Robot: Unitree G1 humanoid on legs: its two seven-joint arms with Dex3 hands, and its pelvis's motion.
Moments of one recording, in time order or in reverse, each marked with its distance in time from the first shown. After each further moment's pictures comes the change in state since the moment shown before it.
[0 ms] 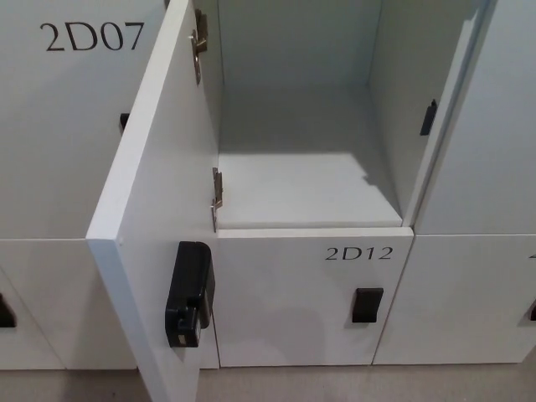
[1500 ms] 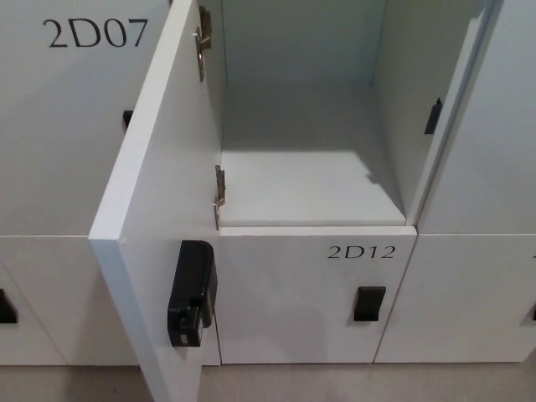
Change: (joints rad) left_arm -0.380 0.232 0.134 -0.217 0.019 -0.300 0.048; right_arm -0.098 0.005 0.070 0.152 -0.152 -0.236 -0.277
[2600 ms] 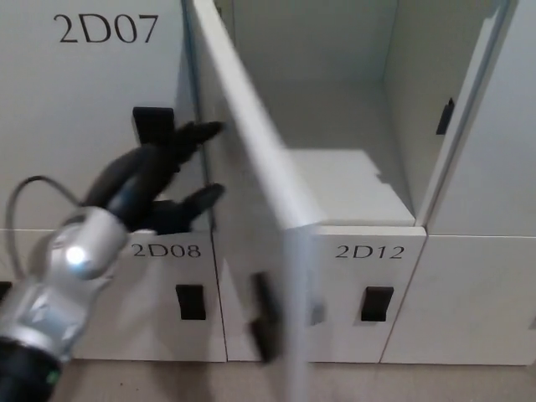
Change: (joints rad) left_arm -0.400 -0.344 -0.484 -0.524 0.248 0.432 -0.047; right_arm -0.078 0.004 -0.015 -0.012 -0.015 -0.005 0.000
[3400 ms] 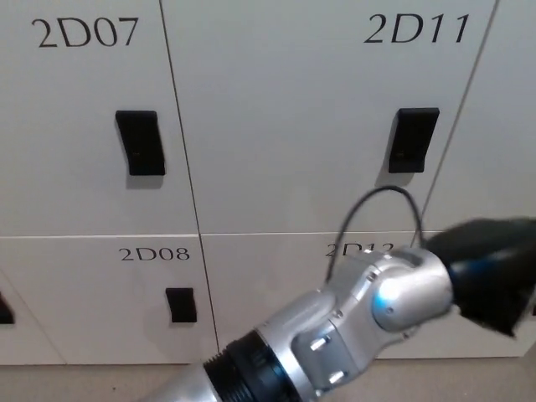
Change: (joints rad) left_arm -0.181 -0.487 -0.494 -0.177 0.001 0.106 -0.210; right_arm -0.062 0.043 0.003 -0.006 -0.017 0.000 0.000
